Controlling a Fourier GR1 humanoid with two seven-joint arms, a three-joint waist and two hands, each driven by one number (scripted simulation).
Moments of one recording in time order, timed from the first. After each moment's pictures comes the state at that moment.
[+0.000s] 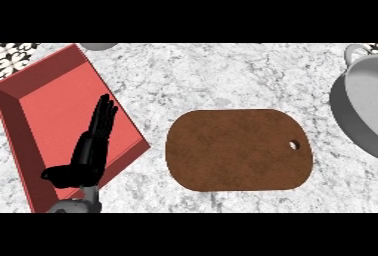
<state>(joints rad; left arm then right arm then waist) -0.05 0.04 -0.09 -1.58 0.01 0.14 -0.12 -1.00 -0.51 -0.69 -0.50 1.89 -0.23 1.19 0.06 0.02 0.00</state>
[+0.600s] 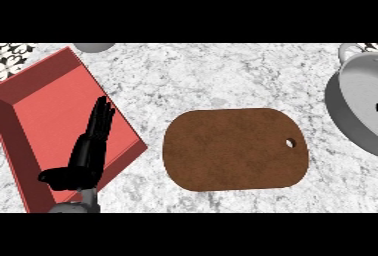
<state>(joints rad) -0.03 0.04 -0.09 -1.60 0.00 0.15 -0.11 -0.88 -0.49 -0.93 -0.46 1.76 -0.32 1.17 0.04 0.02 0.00</state>
